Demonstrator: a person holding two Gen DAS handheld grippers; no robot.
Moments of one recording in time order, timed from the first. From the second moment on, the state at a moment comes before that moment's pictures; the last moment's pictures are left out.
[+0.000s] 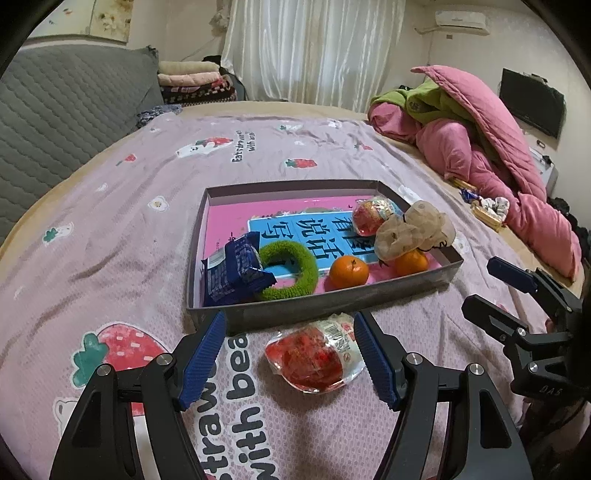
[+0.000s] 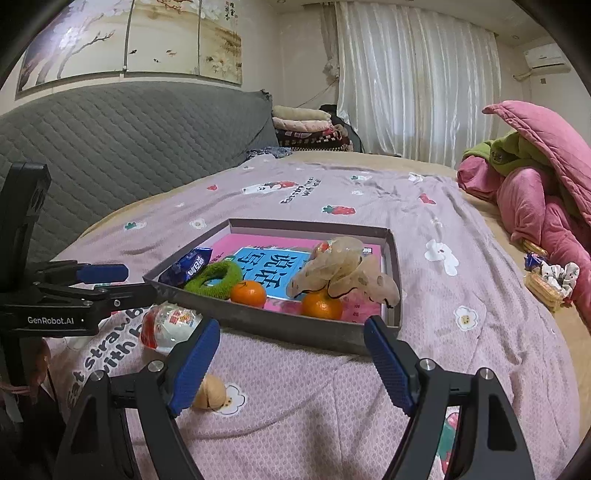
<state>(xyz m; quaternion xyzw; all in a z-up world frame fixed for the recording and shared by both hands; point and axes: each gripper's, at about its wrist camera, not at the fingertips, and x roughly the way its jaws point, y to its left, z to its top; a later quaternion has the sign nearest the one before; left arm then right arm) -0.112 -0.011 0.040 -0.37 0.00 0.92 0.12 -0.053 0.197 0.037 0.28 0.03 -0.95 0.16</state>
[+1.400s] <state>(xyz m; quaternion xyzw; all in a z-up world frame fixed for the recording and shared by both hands) -0.108 -0.004 0.019 -0.39 0.03 0.91 0.13 -0.045 0.164 0.005 0.33 0.08 -0.92 0.21</state>
